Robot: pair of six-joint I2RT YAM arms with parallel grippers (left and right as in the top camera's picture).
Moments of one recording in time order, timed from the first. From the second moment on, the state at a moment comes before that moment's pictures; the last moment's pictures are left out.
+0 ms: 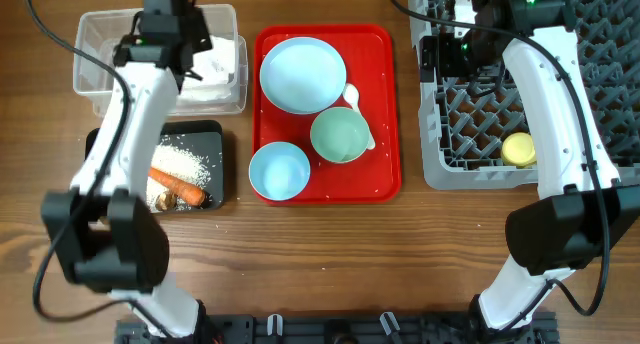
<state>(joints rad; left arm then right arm) -0.06 1.83 1.59 -0.54 -0.26 -0.23 0.13 1.92 1.98 -1.35 -0.06 0.09</state>
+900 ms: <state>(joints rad) -0.13 1.49 1.58 -0.75 -0.21 -0.45 0.33 2.08 1.98 -0.77 -0.27 0.22</state>
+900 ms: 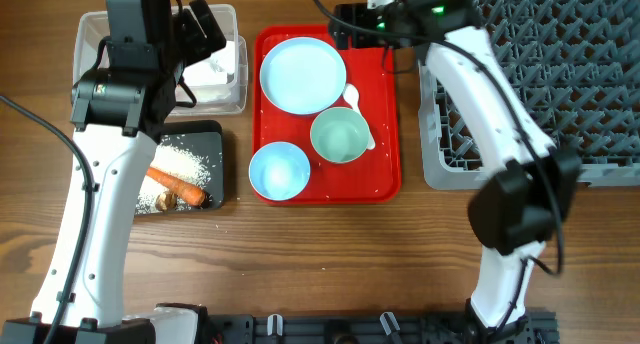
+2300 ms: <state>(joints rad) 0.09 1.45 1.58 -0.91 -0.21 -0.64 -0.10 1.76 1.99 -0.70 0.52 0.31</state>
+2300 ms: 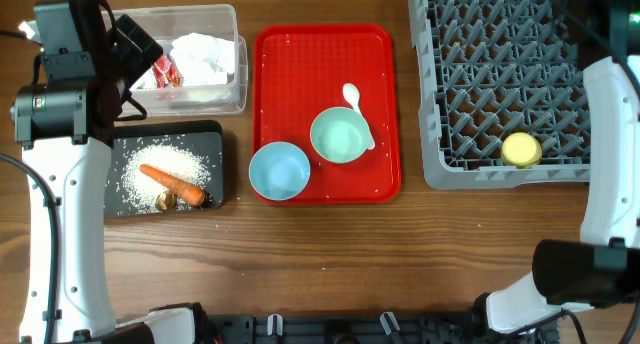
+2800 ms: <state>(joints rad) 0.09 1.45 1.58 -0.91 -0.21 -0.64 -0.29 2.07 1.98 -0.55 0.83 -0.31</state>
